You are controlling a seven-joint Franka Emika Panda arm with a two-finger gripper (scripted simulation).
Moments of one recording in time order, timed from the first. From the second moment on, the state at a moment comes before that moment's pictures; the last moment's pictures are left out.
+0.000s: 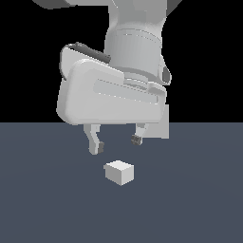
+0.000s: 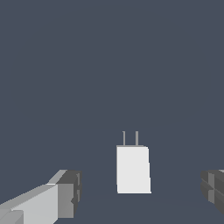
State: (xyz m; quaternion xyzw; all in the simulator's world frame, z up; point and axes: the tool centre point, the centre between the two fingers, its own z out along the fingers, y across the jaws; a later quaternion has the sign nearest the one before) arm -0.087 0.003 0.062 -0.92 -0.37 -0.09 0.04
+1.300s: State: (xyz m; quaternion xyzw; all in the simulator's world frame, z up) arm -0.087 0.003 0.012 -0.92 -0.37 -0.09 0.04
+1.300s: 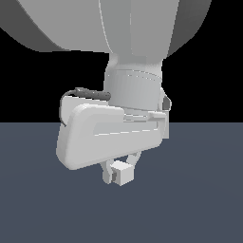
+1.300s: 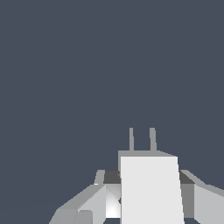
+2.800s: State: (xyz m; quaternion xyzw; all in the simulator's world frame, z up) arm -0.038 -0.014 0.051 -0.98 -0.16 -0.10 0.02
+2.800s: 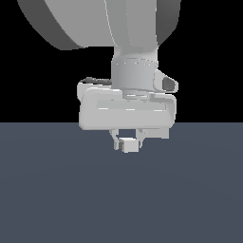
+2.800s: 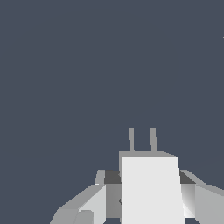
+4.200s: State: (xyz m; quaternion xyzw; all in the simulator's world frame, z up) arm 0.006 -0.072 0.100 -0.99 0.13 -0.10 -0.01
